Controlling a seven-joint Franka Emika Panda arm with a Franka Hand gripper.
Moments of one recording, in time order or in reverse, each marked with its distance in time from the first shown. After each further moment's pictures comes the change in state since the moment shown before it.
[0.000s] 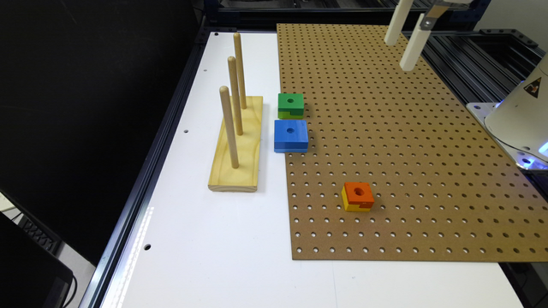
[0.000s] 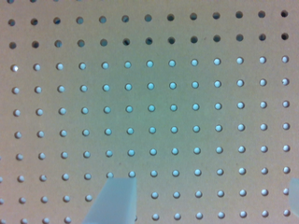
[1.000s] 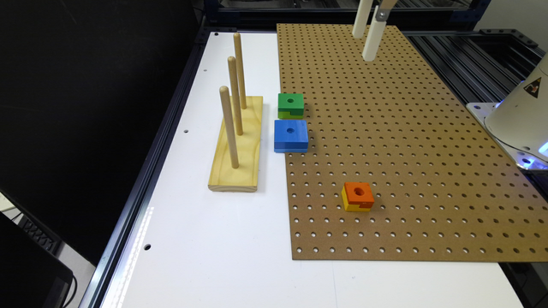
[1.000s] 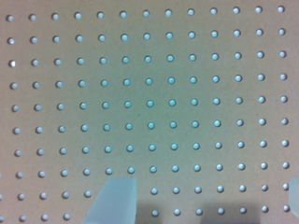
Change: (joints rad) arm -0.099 0.177 0.000 0.147 -0.002 0.007 -0.094
